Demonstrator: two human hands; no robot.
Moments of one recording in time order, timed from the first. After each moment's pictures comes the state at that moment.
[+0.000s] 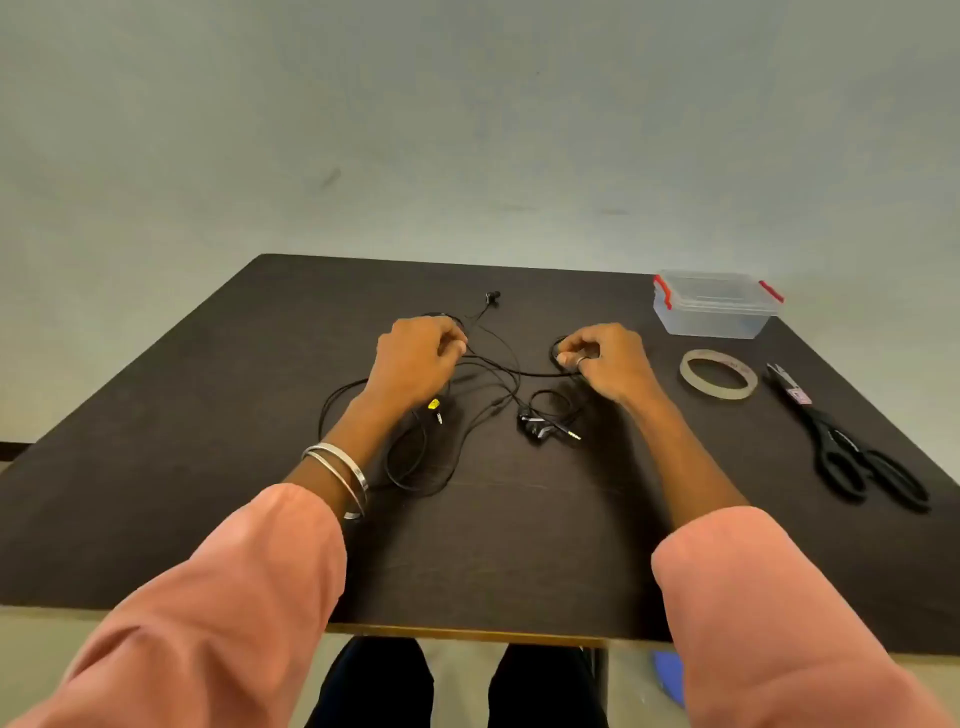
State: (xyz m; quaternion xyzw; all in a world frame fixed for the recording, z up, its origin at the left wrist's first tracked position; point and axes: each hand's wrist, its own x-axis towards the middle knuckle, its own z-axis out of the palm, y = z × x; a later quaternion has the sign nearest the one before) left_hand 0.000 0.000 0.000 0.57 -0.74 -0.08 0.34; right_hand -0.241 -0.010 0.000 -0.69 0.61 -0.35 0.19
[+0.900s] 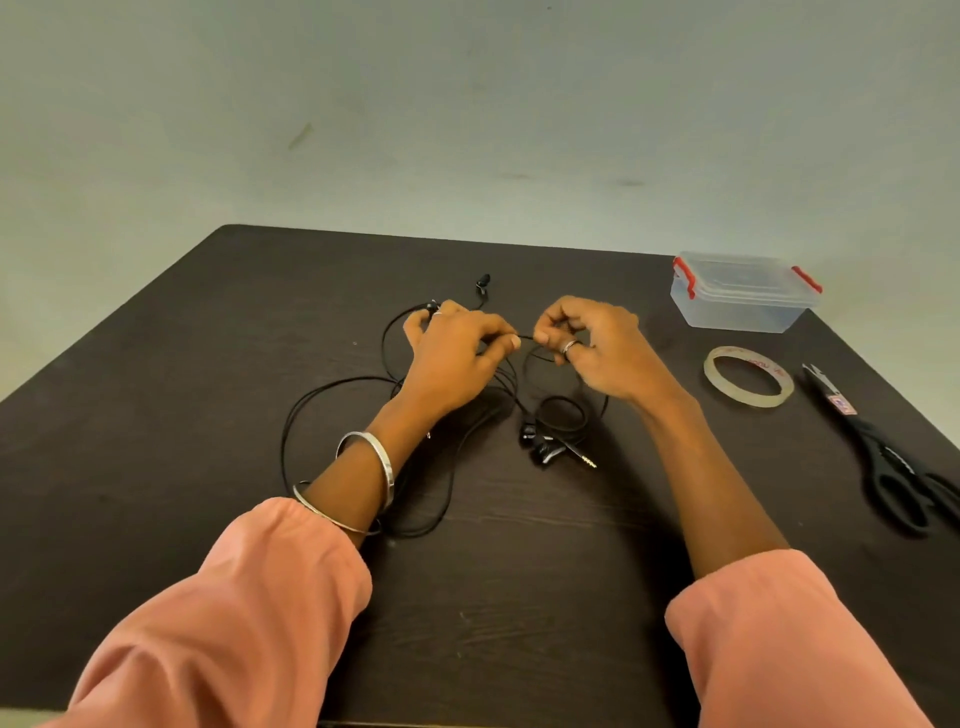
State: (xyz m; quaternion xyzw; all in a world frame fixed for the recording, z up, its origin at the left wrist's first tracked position) left_hand -0.041 -0.036 -0.020 0.53 -0.76 -0.06 0.37; right_hand -0.227 -0.033 0.005 -0.78 0.51 -0.32 0.16
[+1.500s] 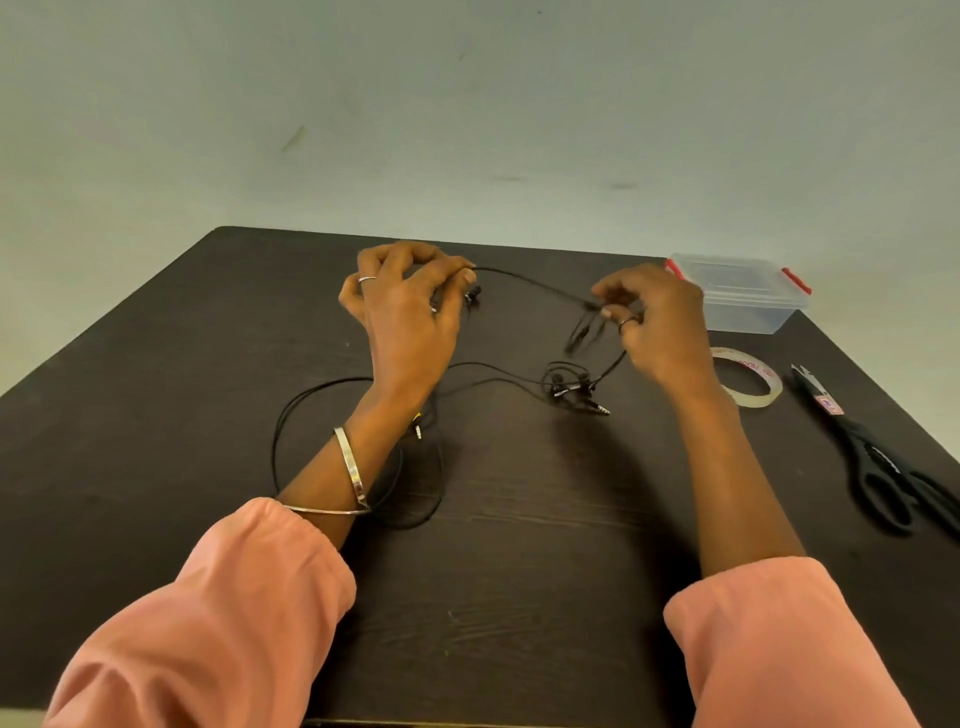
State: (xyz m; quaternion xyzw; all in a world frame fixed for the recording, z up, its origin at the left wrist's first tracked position) left_hand -0.031 -0.030 0.004 0.53 -0.62 0.07 0.58; right_hand -0.264 -0.033 0.024 -0.73 0.54 -0.42 0.01
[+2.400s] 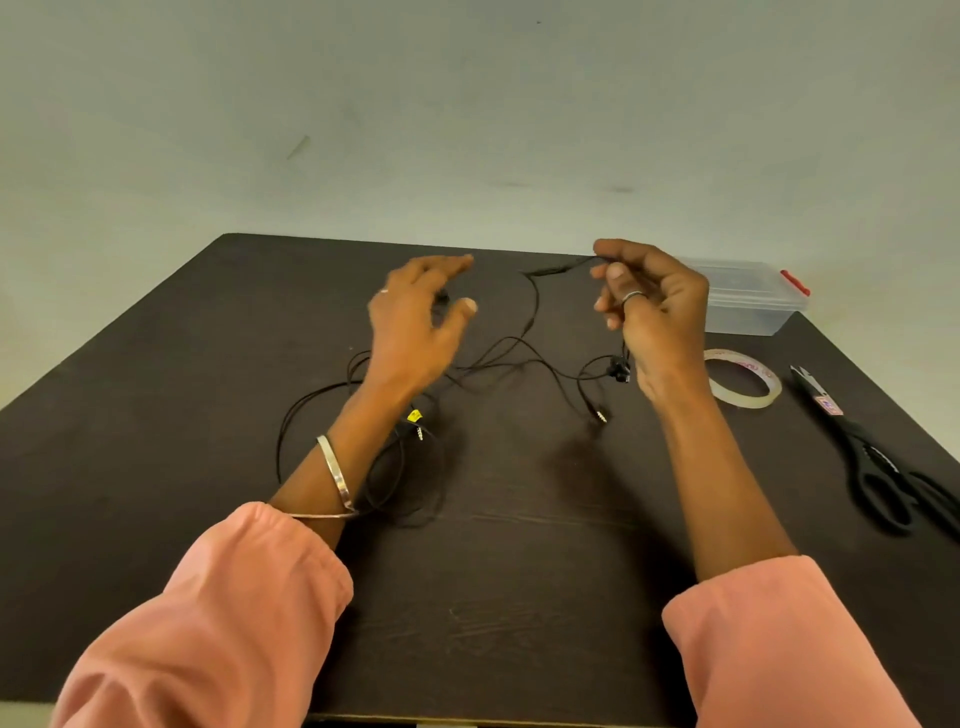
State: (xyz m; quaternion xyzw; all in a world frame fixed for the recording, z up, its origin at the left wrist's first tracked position) left_hand -0.017 -0.029 0.006 0.51 -0.71 -0.07 0.48; right_hand -0.239 -0.016 0.033 -0.58 0.42 -0.65 0.27
